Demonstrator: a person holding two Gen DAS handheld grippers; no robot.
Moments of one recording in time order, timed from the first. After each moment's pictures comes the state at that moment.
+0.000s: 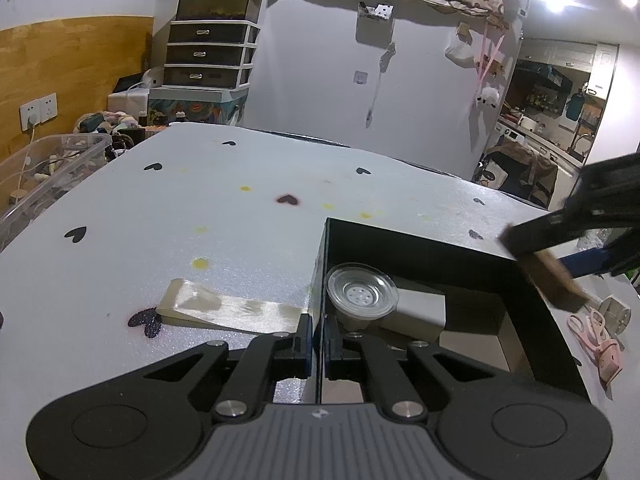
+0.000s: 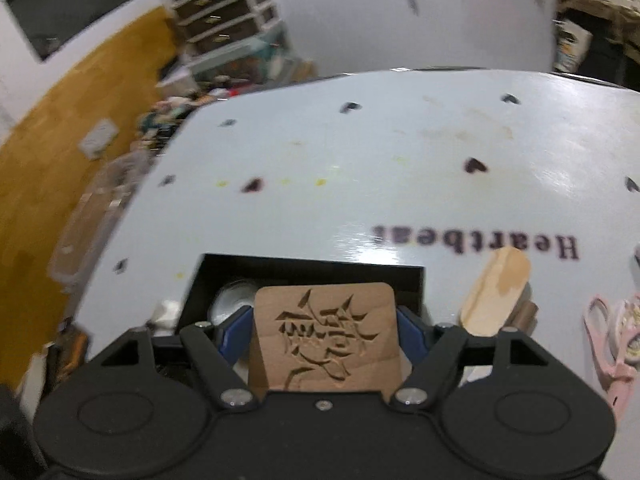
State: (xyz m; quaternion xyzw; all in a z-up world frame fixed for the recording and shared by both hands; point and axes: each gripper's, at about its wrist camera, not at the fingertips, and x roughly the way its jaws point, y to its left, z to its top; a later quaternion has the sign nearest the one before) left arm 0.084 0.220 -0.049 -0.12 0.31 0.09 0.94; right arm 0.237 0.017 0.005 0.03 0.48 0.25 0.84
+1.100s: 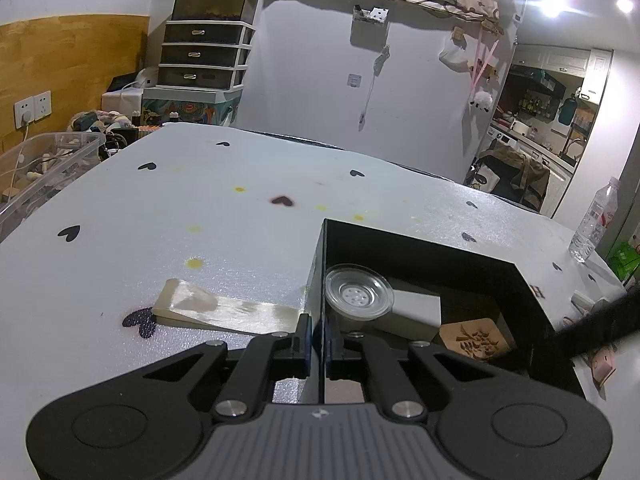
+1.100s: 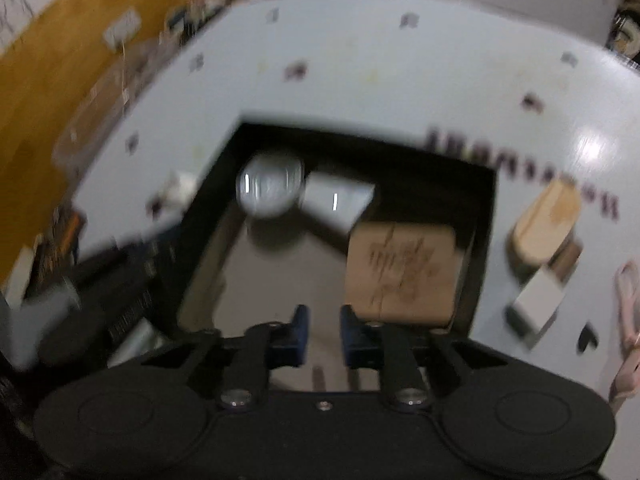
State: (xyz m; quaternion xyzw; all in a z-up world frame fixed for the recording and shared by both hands) left arm 0.082 0.224 -0.051 -0.13 0.30 0.08 0.94; right arm 0.198 0.045 -0.028 -0.08 0.57 0.30 0.76
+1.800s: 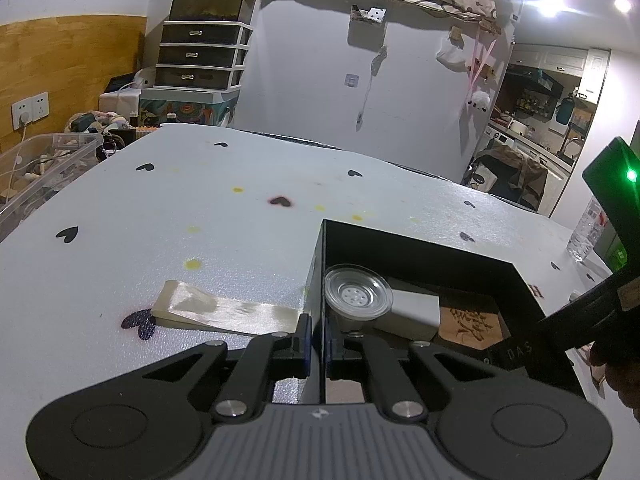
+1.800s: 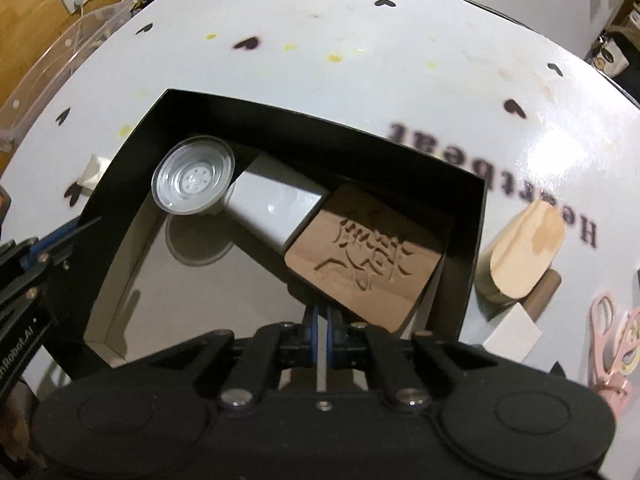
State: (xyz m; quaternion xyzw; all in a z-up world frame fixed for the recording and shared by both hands) left arm 0.084 0.225 -0.050 -0.13 0.30 0.07 0.94; right arm 0.221 0.060 -0.055 -0.17 0.55 0.25 0.78
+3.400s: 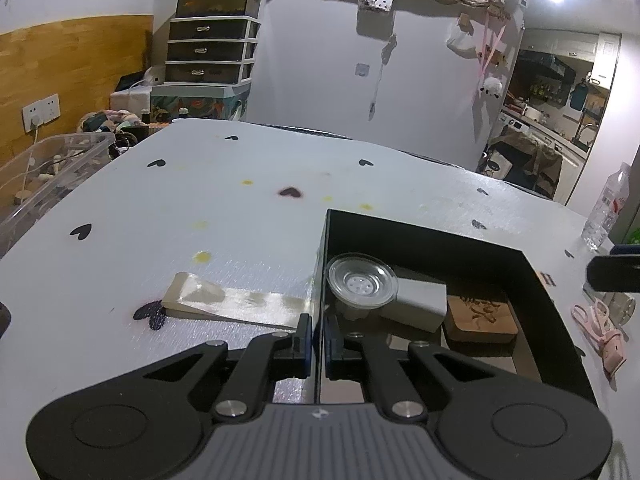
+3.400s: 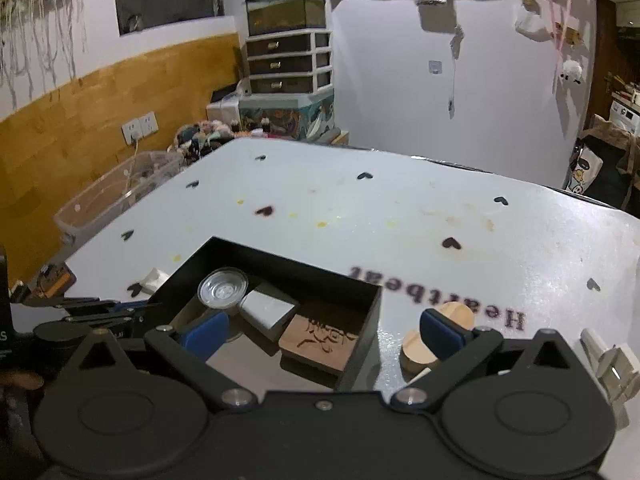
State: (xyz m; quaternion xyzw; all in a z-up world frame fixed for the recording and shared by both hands) left arm 0.081 0.217 -0.045 -0.11 0.32 0.10 0.94; right arm 0.171 -0.041 0.022 -0.07 0.32 0.32 0.89
